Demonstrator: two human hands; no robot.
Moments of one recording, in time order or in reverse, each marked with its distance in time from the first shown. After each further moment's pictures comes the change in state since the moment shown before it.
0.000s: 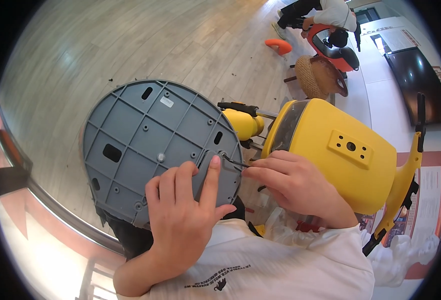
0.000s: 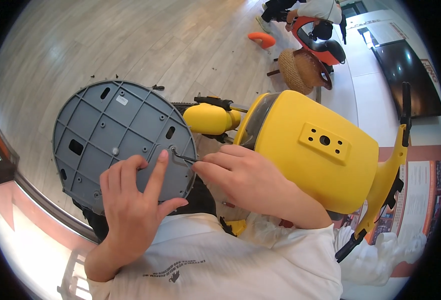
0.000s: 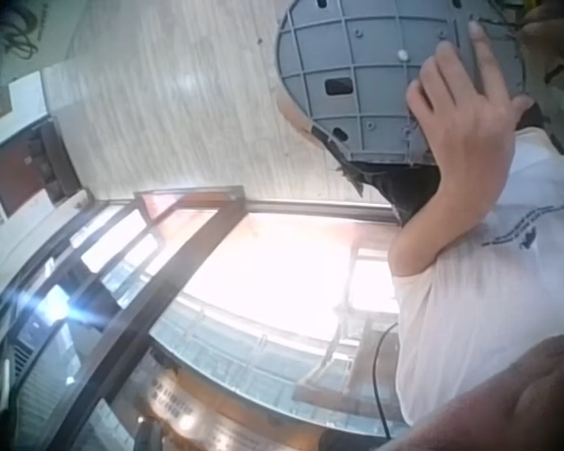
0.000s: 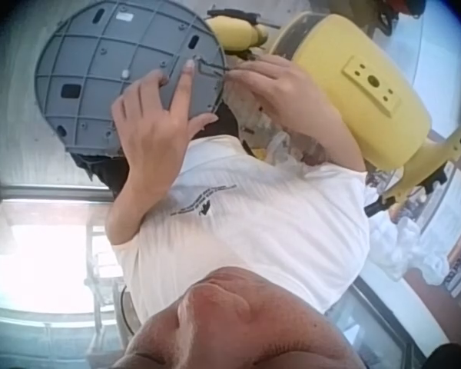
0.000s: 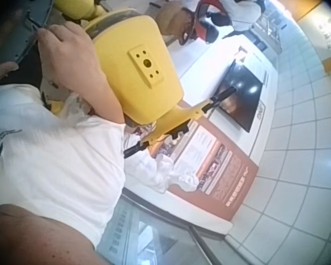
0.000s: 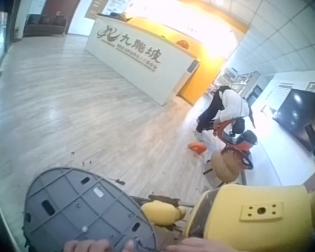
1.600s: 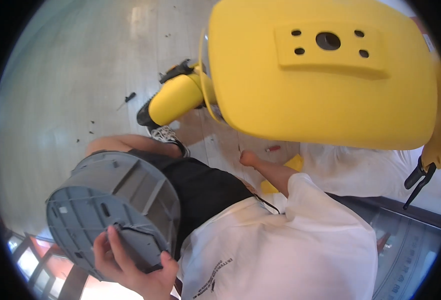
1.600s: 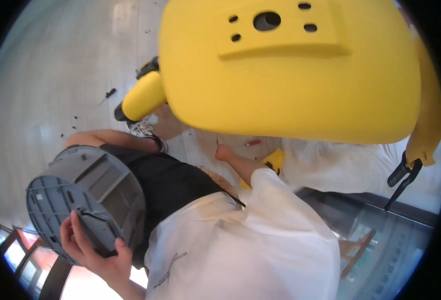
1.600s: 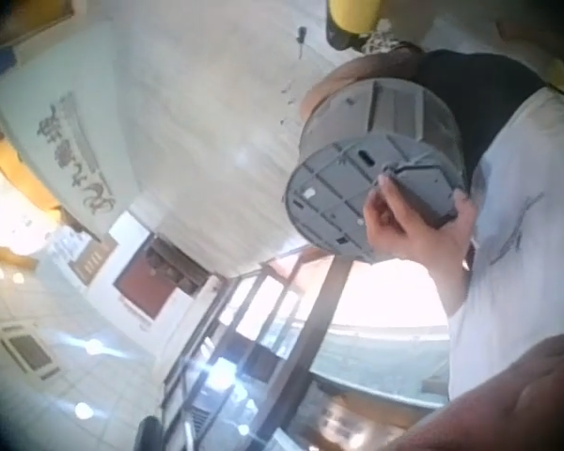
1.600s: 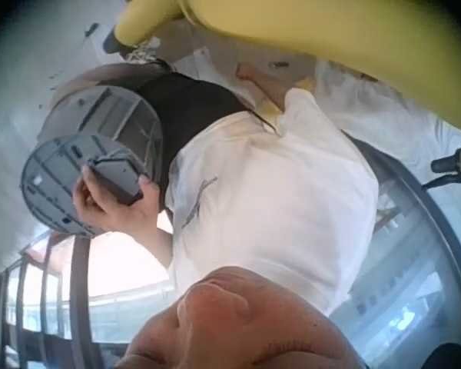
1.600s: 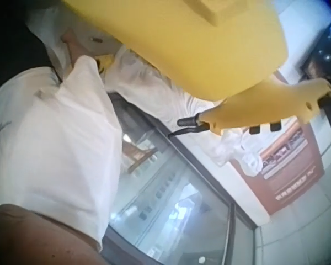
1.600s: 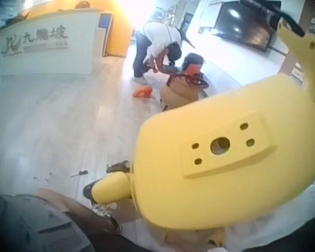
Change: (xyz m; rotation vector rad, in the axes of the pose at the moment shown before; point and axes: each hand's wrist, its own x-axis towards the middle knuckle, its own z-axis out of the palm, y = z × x) left_hand -0.002 0.014 -0.003 0.326 -0.055 0.046; right_hand -0.202 0.141 0.568 0.536 -0.194 1.256
